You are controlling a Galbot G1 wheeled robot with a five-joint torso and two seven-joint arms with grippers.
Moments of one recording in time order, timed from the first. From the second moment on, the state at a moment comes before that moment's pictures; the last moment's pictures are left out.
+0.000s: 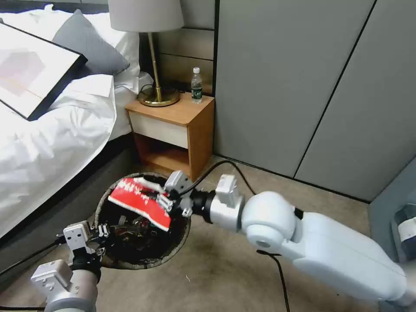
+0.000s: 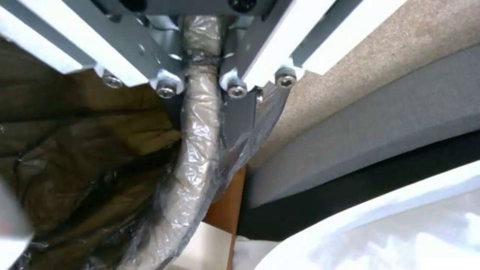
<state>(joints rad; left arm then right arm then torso) 1.82 -1.45 -0.68 -2.50 -0.39 0.39 -0.29 -0.42 0.97 -0.54 2.15 0.81 -0.51 0.02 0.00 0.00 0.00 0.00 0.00</state>
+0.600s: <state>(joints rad) 1.81 -1.45 -0.68 -2.50 -0.39 0.39 -0.29 -0.44 1.03 -0.60 2.09 0.74 -0.51 0.08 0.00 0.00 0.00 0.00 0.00</state>
